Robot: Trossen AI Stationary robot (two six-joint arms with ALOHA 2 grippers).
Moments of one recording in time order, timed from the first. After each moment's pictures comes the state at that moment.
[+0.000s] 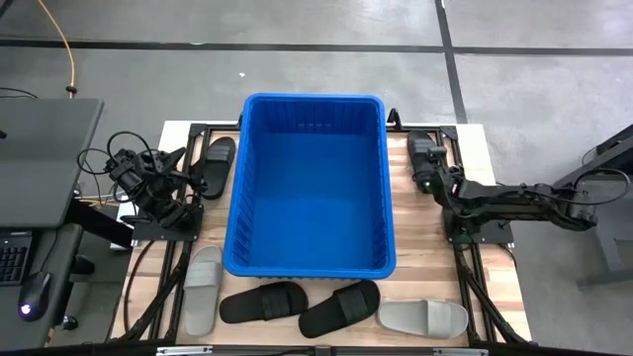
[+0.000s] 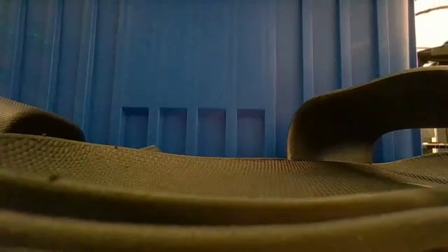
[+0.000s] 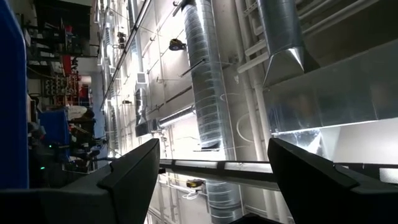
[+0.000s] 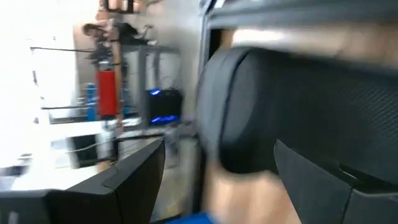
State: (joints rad) left arm -0.62 0.01 0.09 1.05 -0.97 -0.66; right arm -0.48 0.90 0.11 0.15 0.91 2.10
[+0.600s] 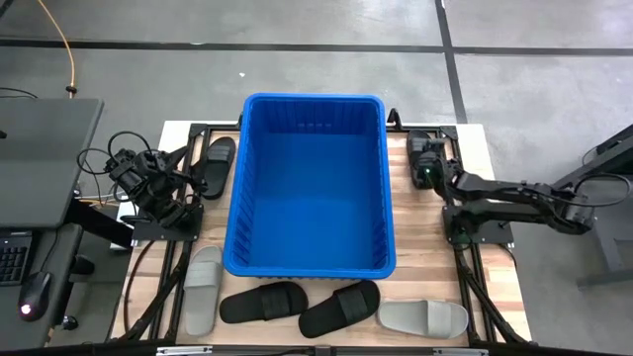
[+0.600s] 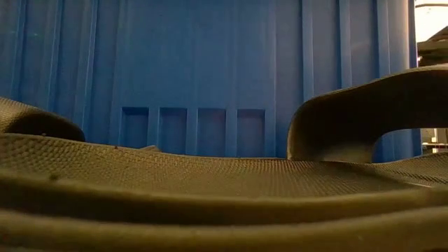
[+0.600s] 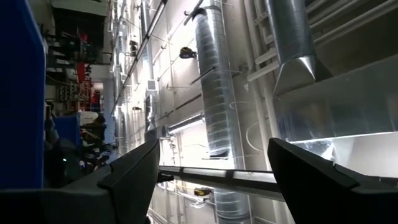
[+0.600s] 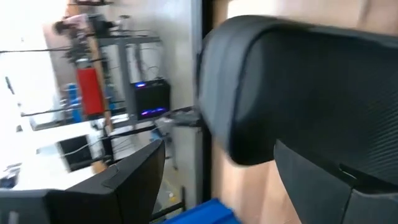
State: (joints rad) left arm -0.62 0.01 0.09 1.05 -1.03 -0.66; right arm -0.63 0.95 0.20 0.07 0.72 2.13
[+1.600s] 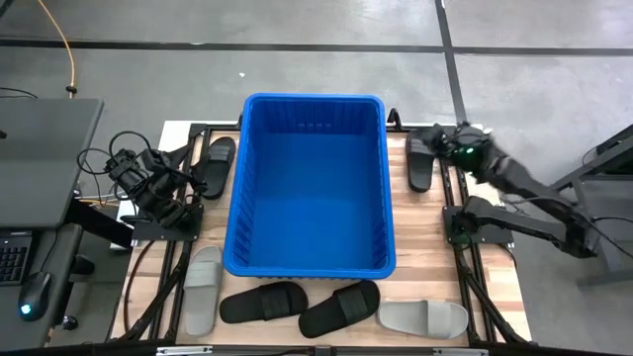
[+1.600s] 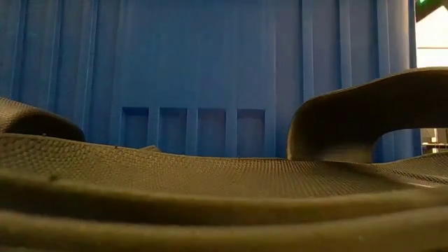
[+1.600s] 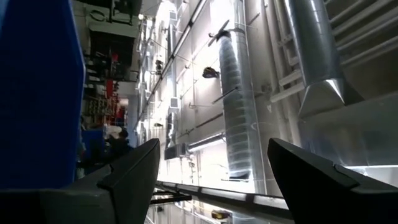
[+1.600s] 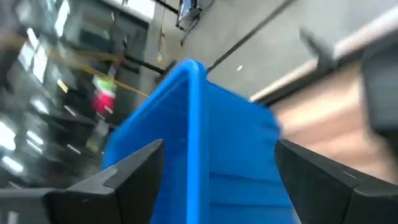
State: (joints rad) left arm -0.62 0.01 0.09 1.07 -1.17 -0.65; right arm -0.62 0.59 0.73 -0.54 0.29 1.11
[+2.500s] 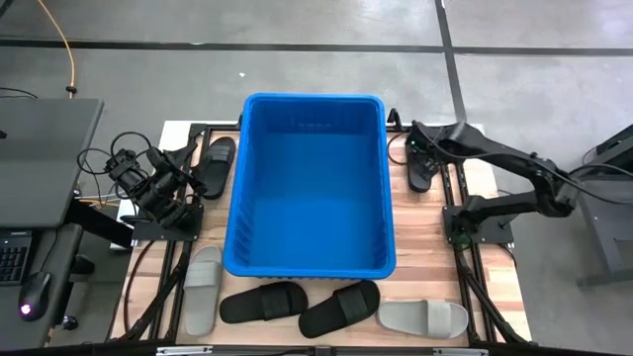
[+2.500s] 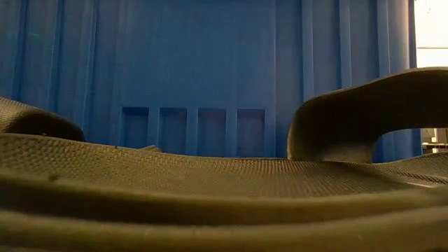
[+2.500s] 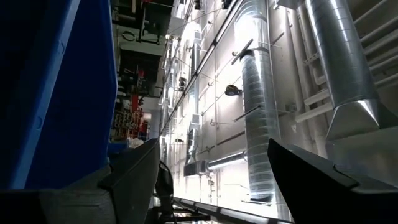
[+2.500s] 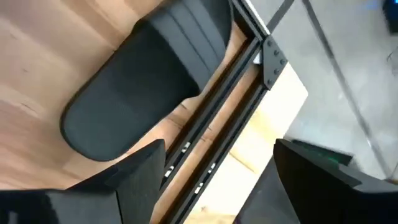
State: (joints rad) left arm -0.62 0.01 0.09 1.06 -1.30 -0.65; right arm -0.61 1.17 0.97 -1.29 0.54 0.15
